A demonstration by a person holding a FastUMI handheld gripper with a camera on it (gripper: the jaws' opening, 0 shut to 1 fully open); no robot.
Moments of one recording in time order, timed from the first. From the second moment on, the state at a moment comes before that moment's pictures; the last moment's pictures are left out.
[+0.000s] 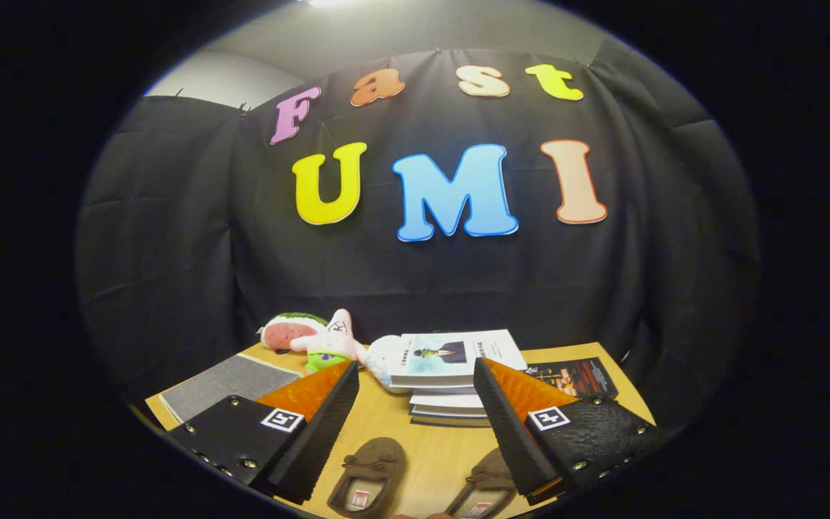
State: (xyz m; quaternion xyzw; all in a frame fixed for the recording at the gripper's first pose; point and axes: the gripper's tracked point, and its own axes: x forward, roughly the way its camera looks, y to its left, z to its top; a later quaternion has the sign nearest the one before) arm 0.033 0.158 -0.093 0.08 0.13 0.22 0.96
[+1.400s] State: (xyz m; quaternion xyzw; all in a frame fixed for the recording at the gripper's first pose) arm -0.056 0.338 -0.215 0.41 0.45 0.52 0.60
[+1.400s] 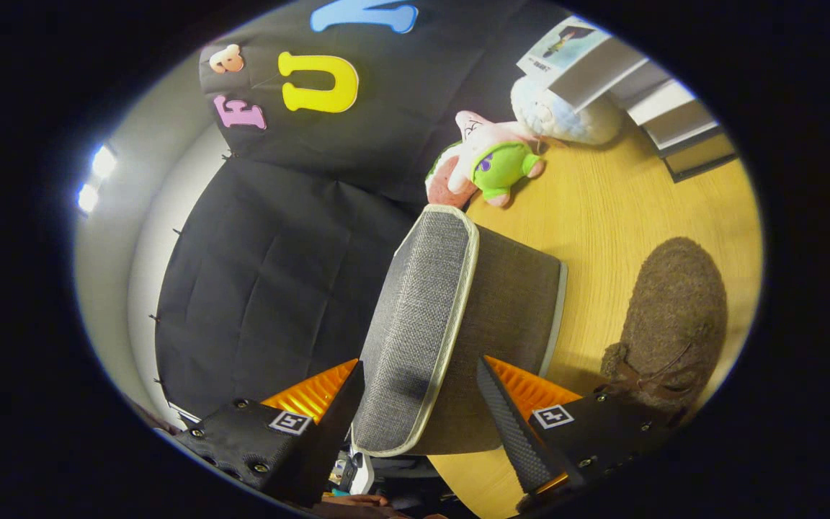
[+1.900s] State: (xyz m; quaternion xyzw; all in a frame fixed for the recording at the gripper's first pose) arm -0.065 0.350 -0.205 0.45 0.49 0.52 0.53
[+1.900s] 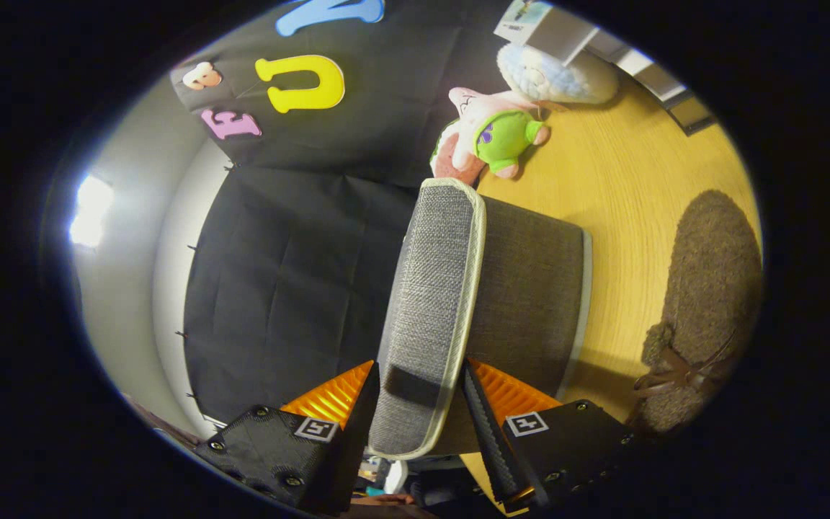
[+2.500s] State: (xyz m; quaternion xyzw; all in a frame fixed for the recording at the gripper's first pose) arm -0.057 0.341 -0.183 0.51 0.48 0.48 0.53
